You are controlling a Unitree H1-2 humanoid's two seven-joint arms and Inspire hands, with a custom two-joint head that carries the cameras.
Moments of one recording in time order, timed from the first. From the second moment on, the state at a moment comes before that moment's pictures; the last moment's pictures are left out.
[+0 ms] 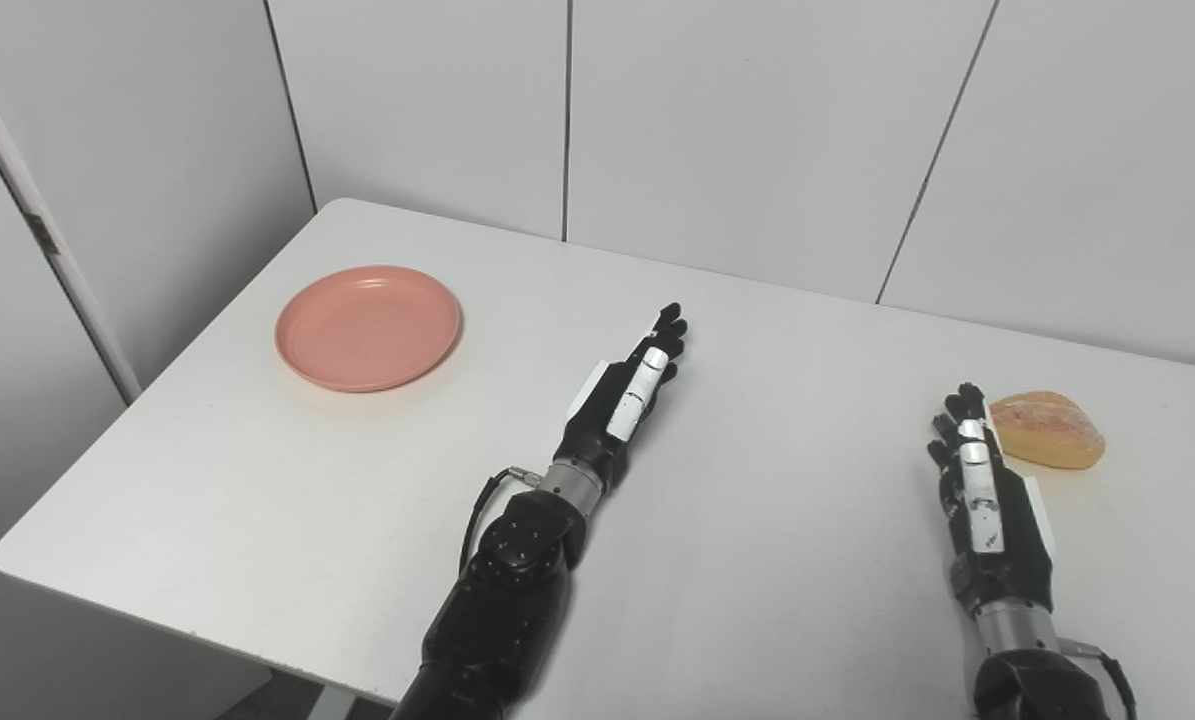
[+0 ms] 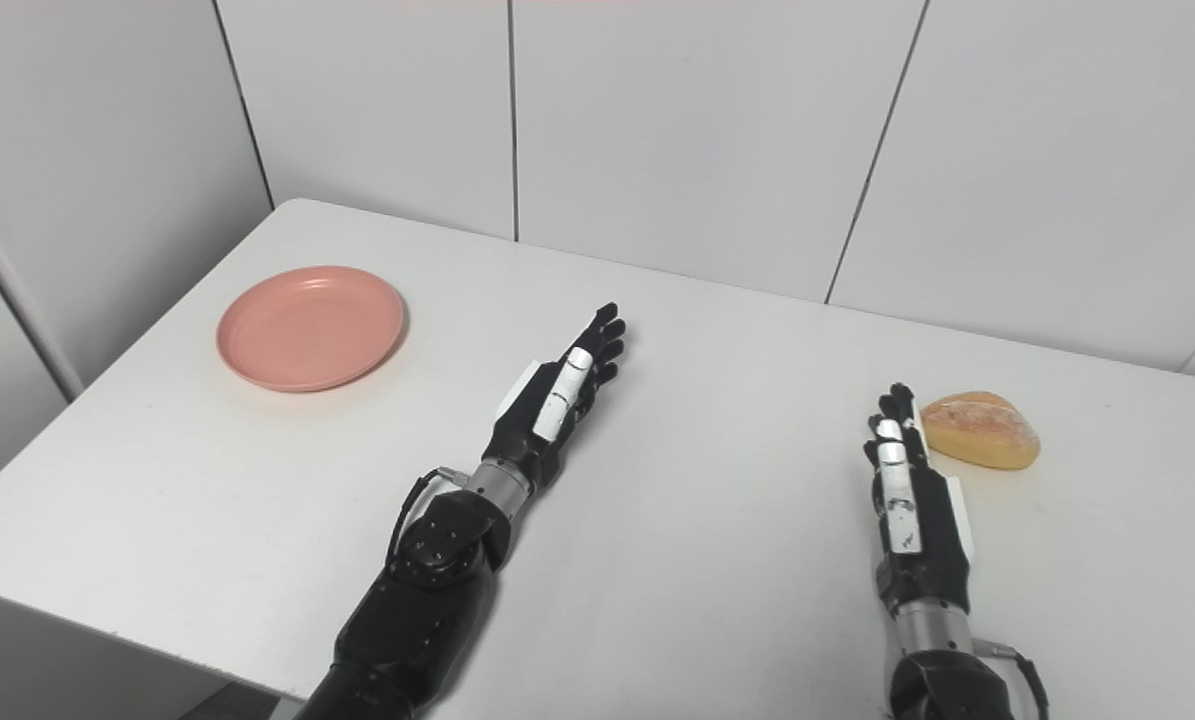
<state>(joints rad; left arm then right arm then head) -0.37 -0.07 -0.04 0.45 -0.04 -0.18 -0.10 -0.27 -0.08 -0.04 0.28 0.14 -0.10 0.12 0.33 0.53</state>
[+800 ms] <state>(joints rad) -0.37 -0.09 -0.03 0.43 -0.05 -0.19 -0.07 -0.28 -0.10 -0.04 0.29 0.14 -0.17 0.14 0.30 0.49</state>
